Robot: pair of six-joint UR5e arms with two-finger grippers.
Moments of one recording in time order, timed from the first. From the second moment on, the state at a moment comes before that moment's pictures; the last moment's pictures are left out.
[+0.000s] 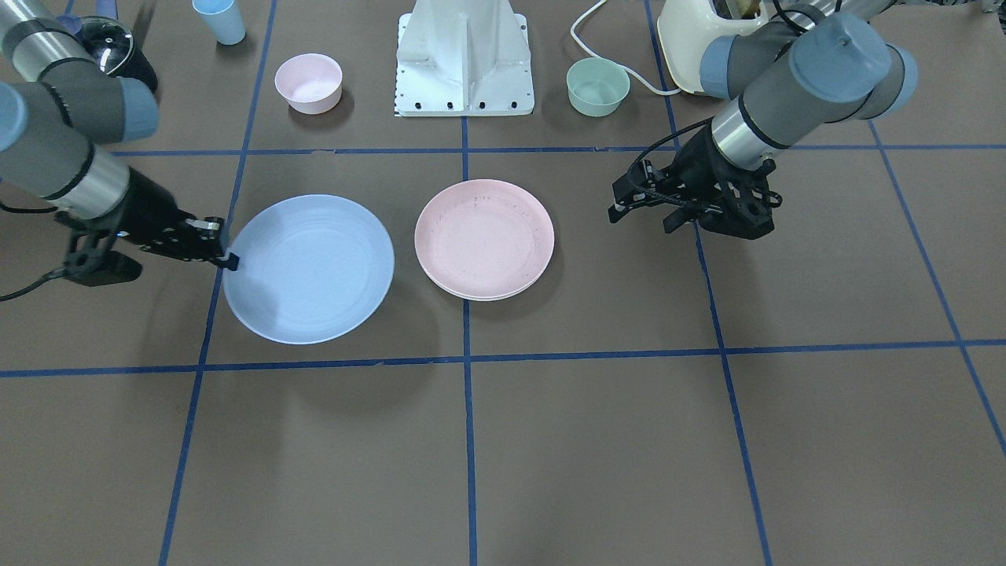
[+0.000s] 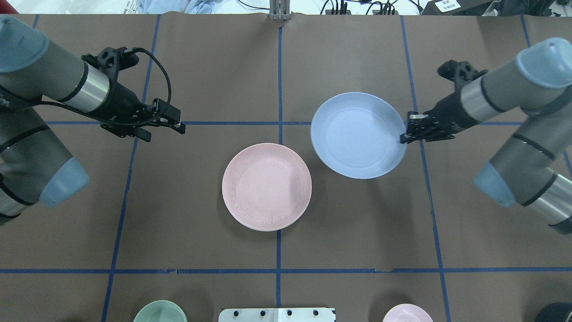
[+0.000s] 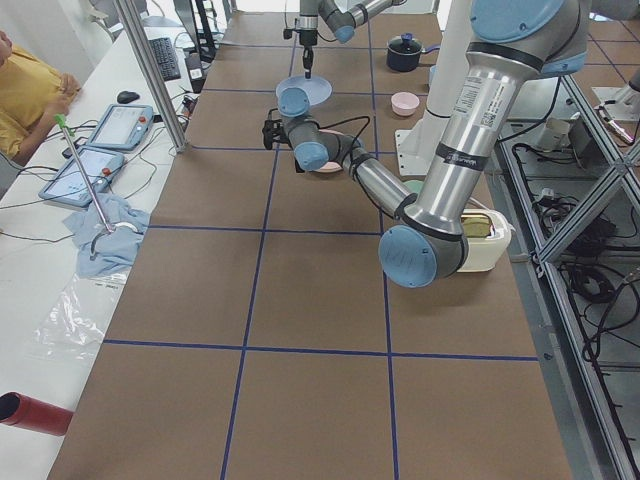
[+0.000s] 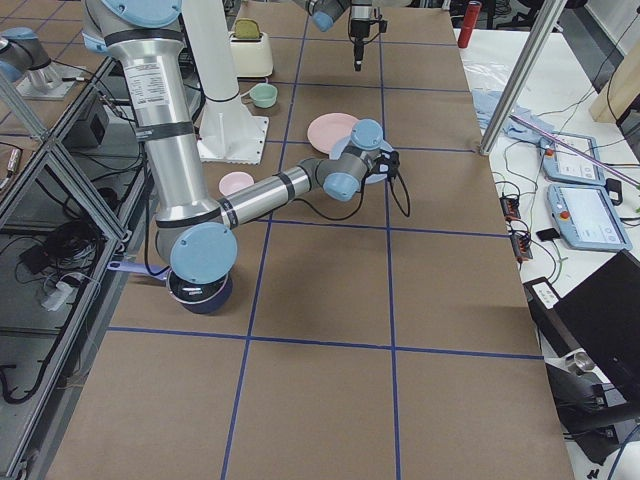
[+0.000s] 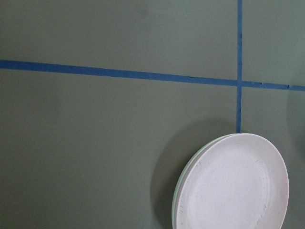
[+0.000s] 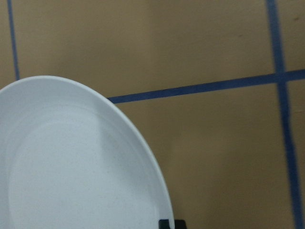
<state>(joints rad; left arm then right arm) -0.87 -1.93 -1.81 -2.01 -2.32 -1.17 0.84 -1.30 1.73 -0.98 2.29 1.31</state>
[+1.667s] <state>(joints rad) -0.95 -1.88 -1.80 -1.99 -2.36 -1.00 0.54 -1.17 1.76 -1.03 1.93 1.55</state>
